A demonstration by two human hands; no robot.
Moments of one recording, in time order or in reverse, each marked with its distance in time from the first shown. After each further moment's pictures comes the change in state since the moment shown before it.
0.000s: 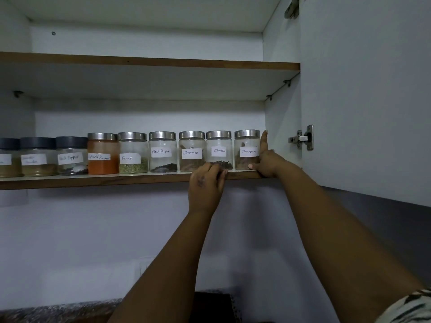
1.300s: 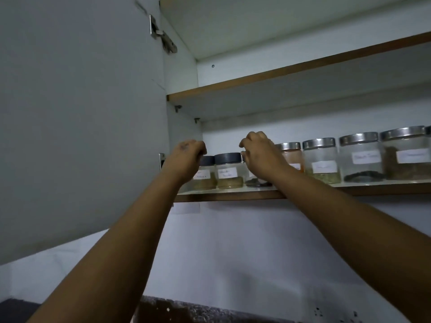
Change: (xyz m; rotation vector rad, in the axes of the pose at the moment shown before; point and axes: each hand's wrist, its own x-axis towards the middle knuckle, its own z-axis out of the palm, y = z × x) left_hand 0.097 -0.324 -0.408 0.661 -0.360 -0.008; right_hand 0.004 -0.448 0.211 -0.036 0.477 -0.720
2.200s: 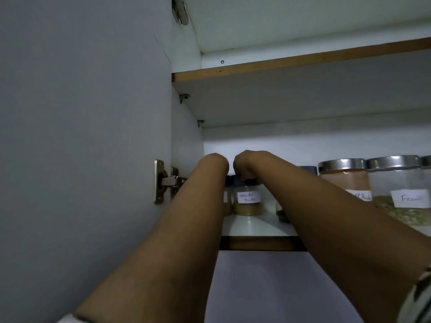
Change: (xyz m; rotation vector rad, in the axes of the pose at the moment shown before) left_hand 0.151 -0.047 0.123 0.416 -0.743 -0.024; right_hand 0.156 -0.022 0.131 -0.633 -0.903 0.105
